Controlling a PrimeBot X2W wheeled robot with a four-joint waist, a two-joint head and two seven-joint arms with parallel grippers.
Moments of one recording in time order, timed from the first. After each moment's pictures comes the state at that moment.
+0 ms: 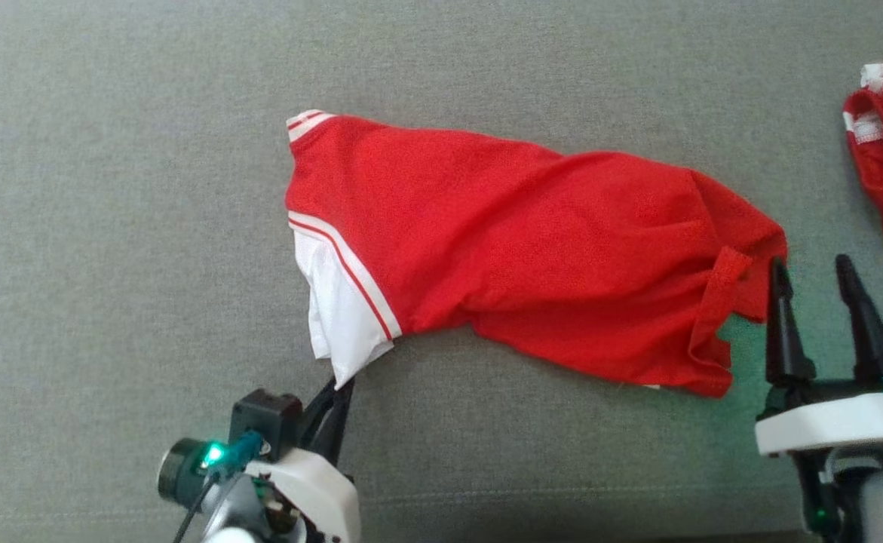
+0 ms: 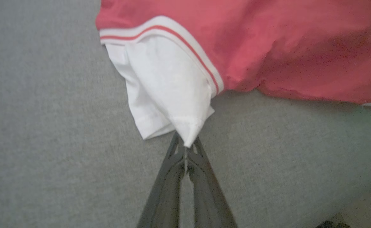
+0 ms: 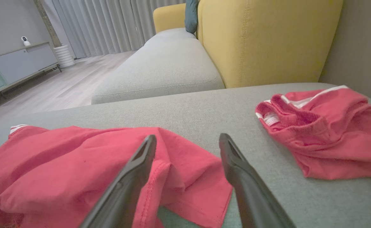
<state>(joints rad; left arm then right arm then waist) 0.02 0.22 -0.48 -0.02 -0.24 0.12 0.09 0.03 -0.04 -0.09 -0.07 0.19 0.13 -0.04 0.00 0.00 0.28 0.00</state>
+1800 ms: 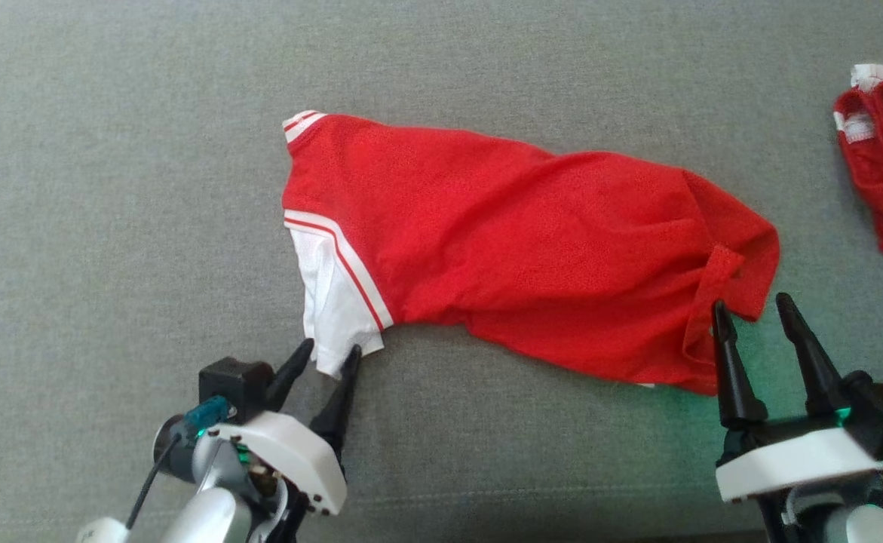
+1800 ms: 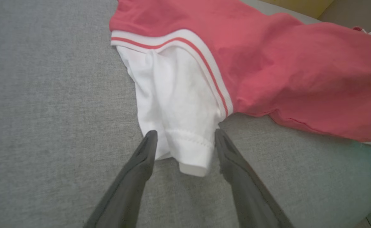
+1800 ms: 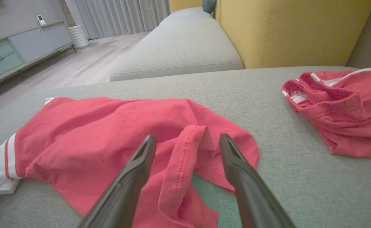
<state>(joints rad) -0.07 0.17 -0.43 0.15 -0.39 0.03 0.01 0.12 -0.04 0.00 -0.13 0.14 0.13 -0.01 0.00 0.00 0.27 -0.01</state>
